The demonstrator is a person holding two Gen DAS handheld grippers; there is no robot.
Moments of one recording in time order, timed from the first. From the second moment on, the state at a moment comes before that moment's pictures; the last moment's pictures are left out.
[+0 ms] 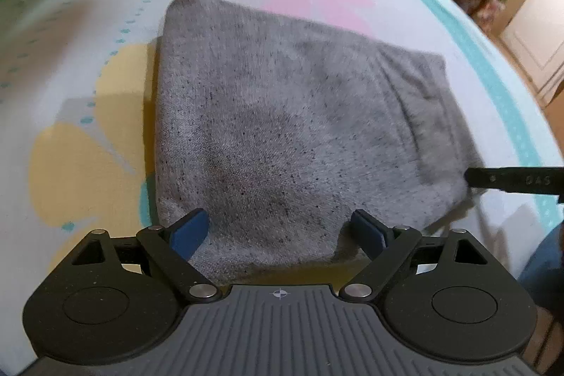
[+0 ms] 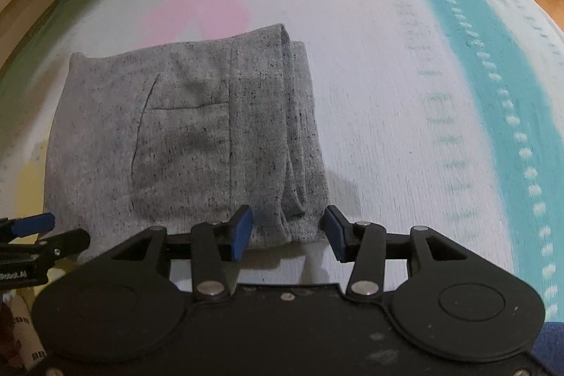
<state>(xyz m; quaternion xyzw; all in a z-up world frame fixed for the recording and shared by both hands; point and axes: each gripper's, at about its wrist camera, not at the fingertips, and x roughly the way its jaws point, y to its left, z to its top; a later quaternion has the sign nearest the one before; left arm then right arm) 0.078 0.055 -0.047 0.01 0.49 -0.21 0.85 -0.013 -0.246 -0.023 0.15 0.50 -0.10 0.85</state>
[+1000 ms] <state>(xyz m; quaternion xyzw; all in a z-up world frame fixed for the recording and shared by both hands) 0.141 0.078 -0.067 -0.01 0.48 -0.22 0.85 0.016 -0.307 -0.059 0.30 0.37 -0.06 0.88</state>
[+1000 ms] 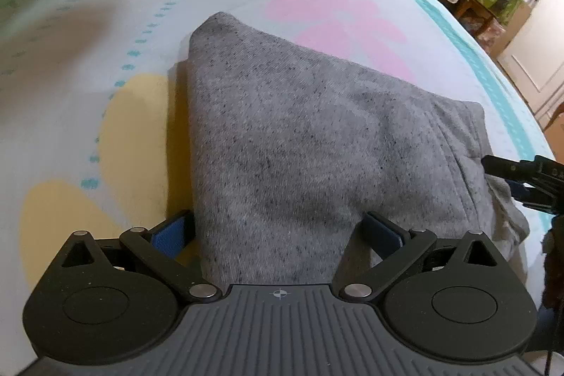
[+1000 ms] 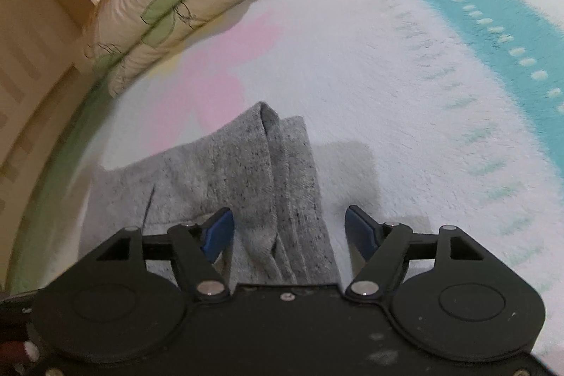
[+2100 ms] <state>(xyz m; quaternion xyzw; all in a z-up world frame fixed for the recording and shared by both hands) 0.126 0.142 0.015 -0.04 0.34 -0.17 0.92 0.076 -0.178 0.047 0.07 0.35 0.10 0.93</state>
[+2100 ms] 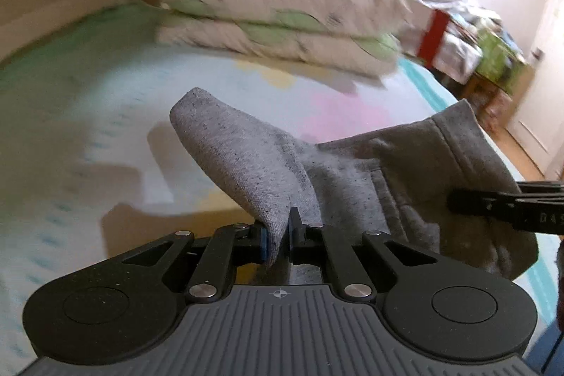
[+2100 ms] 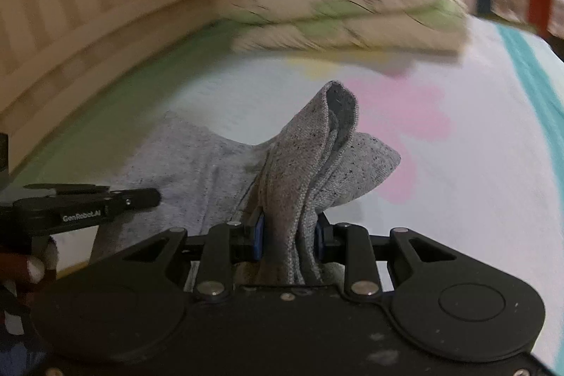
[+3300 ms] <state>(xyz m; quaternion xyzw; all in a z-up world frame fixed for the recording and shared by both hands) 0.104 0.161 -0.039 -0.07 0.42 -0.02 0.91 0.143 -0.079 -0.041 -0.04 0.39 0.11 0.91</state>
